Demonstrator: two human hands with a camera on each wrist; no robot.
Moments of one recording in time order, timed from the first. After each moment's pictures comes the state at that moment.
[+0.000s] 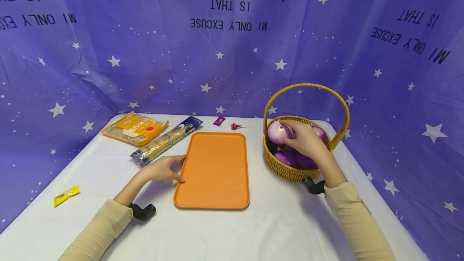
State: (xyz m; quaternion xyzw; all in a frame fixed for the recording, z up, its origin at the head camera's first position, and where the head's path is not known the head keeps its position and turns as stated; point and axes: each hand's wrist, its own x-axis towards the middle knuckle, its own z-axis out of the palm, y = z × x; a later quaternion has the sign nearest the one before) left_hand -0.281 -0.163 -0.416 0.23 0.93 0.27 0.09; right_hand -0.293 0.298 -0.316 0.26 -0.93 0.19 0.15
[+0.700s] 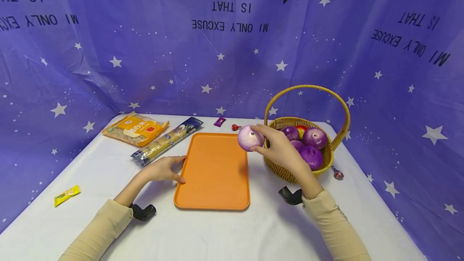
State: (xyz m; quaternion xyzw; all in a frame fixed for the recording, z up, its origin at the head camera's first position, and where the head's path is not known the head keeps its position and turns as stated) left_hand -0.282 -0.164 -0.417 0.23 0.93 0.26 0.09; right_hand -0.271 0.224 -0.322 0.33 -0.89 0.25 0.16
